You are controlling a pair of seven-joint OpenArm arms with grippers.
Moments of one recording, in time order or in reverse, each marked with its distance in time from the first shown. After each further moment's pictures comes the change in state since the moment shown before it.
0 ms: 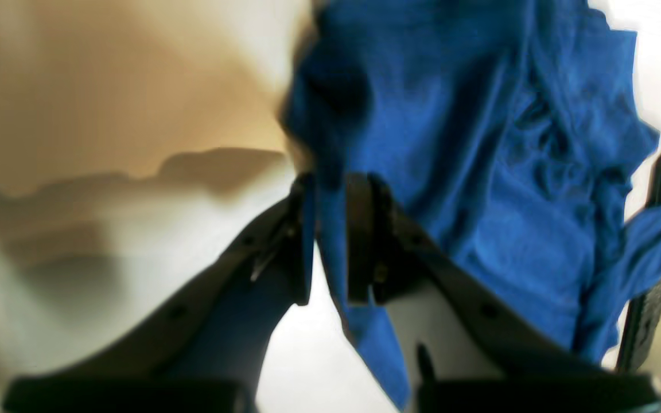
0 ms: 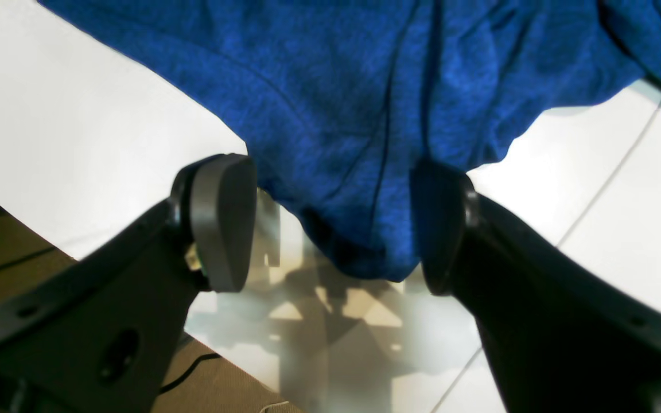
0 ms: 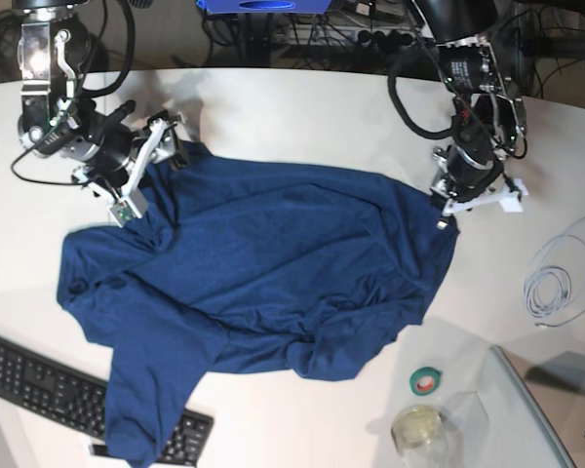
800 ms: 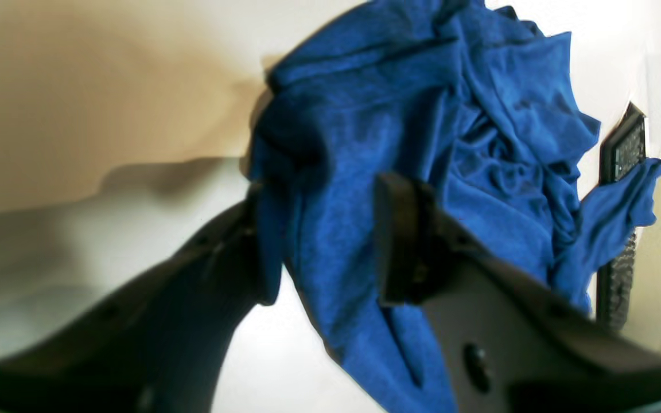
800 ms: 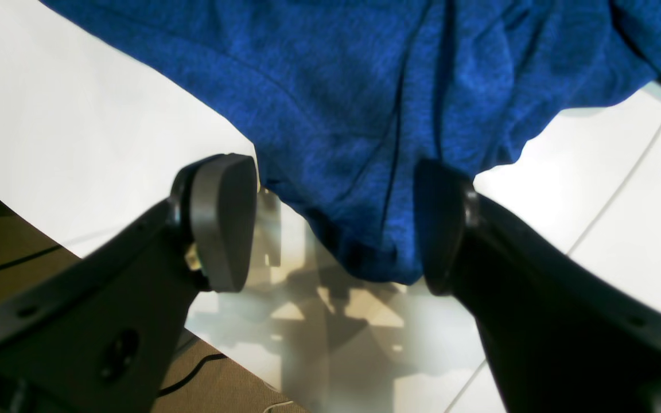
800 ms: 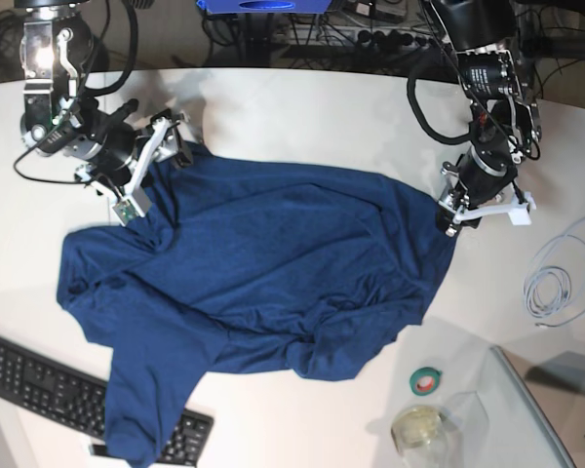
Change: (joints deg) left arm -1.7 -3.3 0.0 -4.5 -4.1 -8.5 0.0; right arm -0.2 -0.4 0.0 0.0 0.0 0.0 0.0
